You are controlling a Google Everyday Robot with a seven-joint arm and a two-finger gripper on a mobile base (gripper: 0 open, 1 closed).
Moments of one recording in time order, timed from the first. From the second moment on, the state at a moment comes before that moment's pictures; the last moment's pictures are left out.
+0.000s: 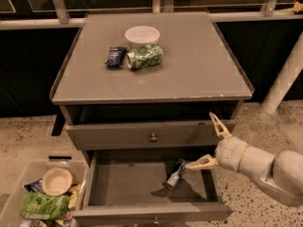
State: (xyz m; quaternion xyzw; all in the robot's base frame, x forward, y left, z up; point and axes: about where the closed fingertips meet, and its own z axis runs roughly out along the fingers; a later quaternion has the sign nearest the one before) arm 0.515 -0.166 0.687 -0.50 0.63 0.08 0.60
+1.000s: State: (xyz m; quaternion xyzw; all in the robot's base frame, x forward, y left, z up) arm 0.504 -0.161 0.645 -0.60 0.66 0.01 0.45
